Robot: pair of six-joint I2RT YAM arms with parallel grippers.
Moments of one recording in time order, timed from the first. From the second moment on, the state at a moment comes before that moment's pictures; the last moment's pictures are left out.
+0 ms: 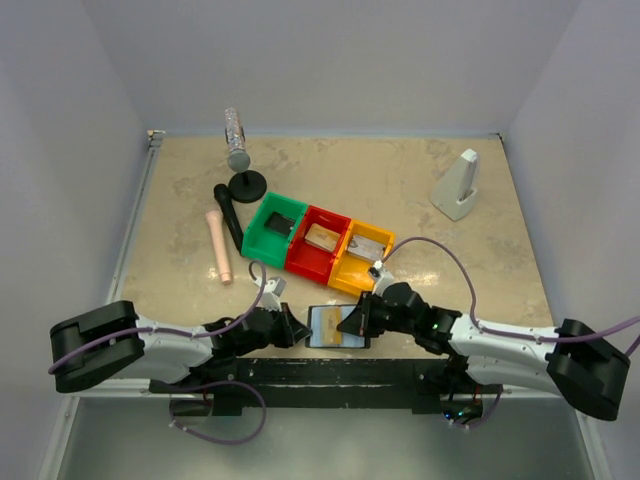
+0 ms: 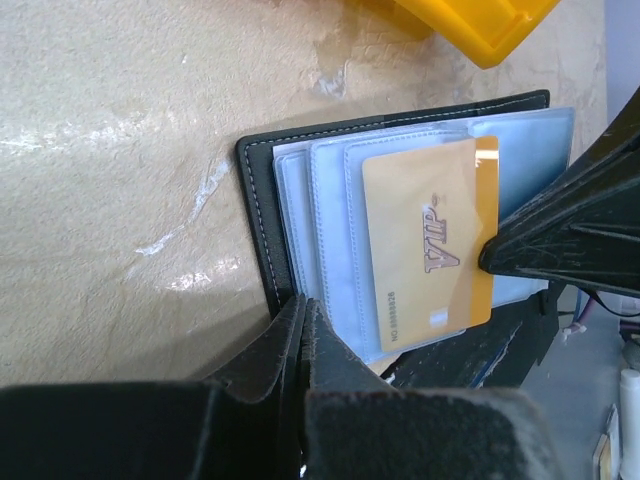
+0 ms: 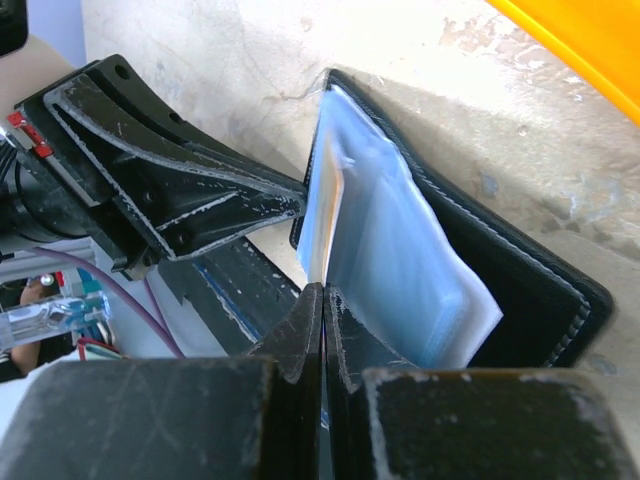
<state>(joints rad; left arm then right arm) -1.15 1.19 0.07 0.60 -0.18 -1.04 0.99 1.01 0.24 0.22 -0.13 1.03</state>
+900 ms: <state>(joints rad) -1.15 1.20 0.07 0.61 -0.18 -1.04 0.99 0.76 0.24 -0.07 -0.07 0.99</state>
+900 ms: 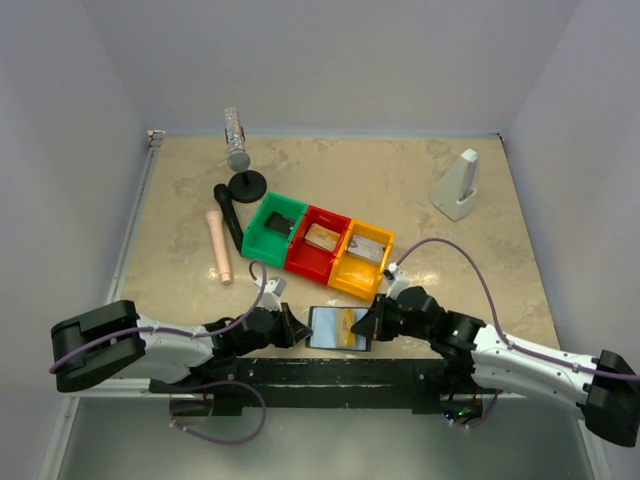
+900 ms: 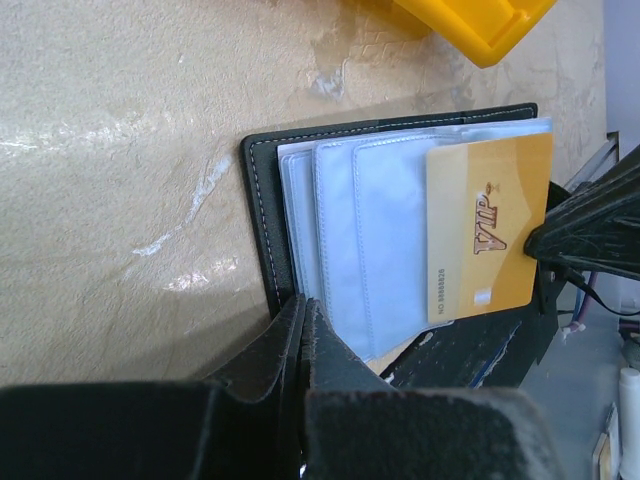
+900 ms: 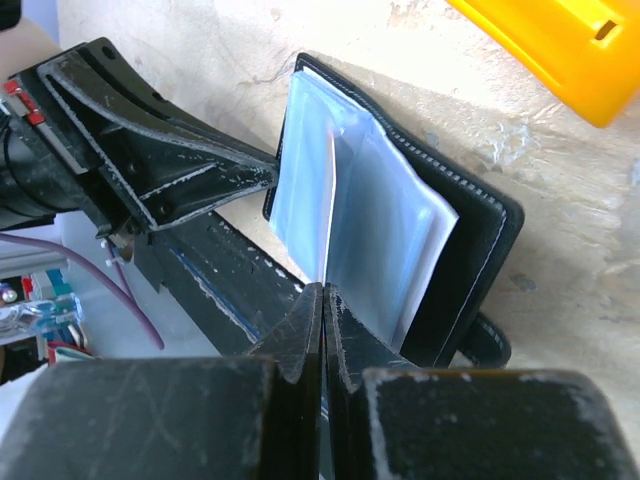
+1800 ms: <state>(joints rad) -1.10 0.36 0.10 0.26 -0.22 -0.81 0.99 0.63 0.54 -0.32 -0.25 0.78</state>
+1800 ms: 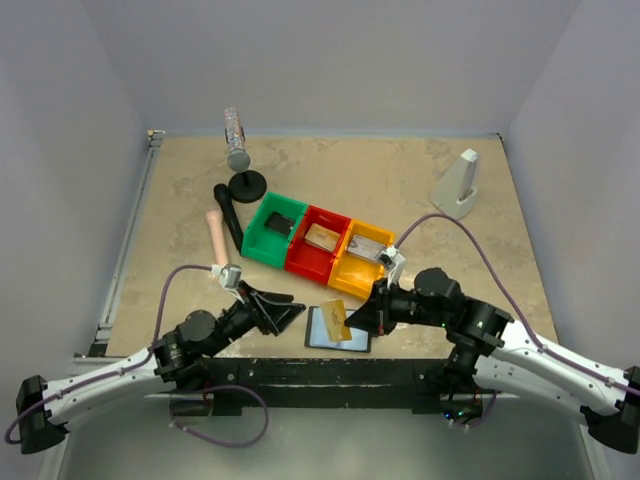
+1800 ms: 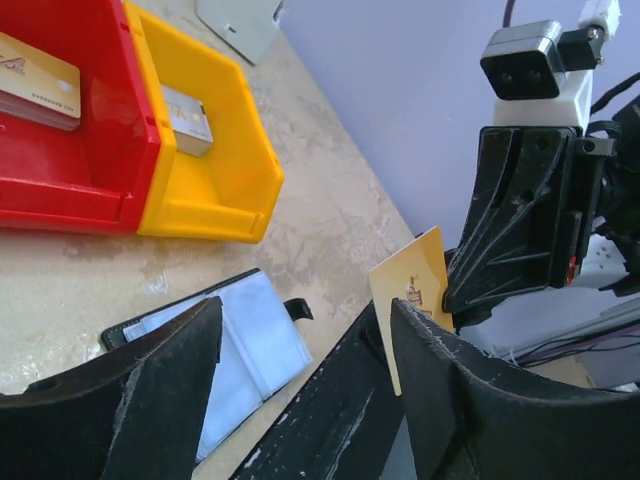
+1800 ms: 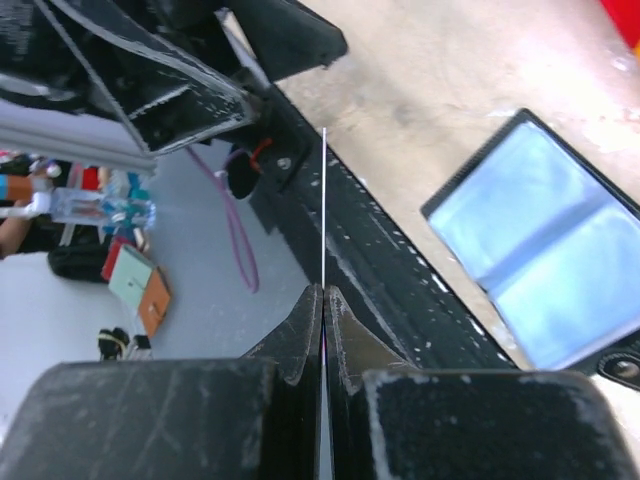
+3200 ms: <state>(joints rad) -1.09 0.48 0.04 0.66 0.00 -0.89 0.93 0.66 0.59 -0.13 -0.41 0.85</state>
